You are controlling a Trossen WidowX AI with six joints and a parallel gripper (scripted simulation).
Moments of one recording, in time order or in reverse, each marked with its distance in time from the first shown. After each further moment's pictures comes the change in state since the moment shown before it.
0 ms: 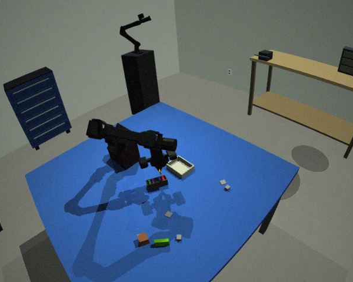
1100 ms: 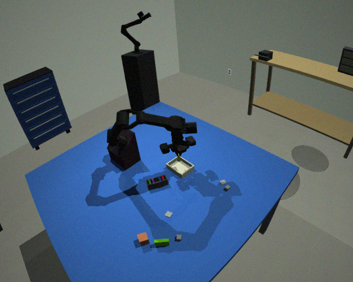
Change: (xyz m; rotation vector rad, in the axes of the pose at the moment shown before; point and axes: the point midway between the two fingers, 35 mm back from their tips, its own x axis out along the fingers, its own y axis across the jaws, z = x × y) arm 0.003 0.131 -0.067 -0.003 0.002 -0.001
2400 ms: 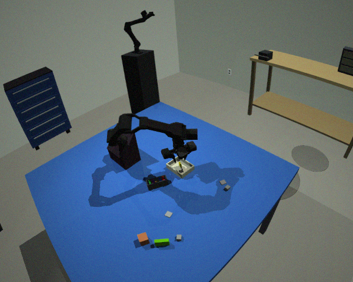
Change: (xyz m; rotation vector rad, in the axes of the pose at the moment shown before) arm 0.036 0.003 0.001 0.018 0.003 0.007
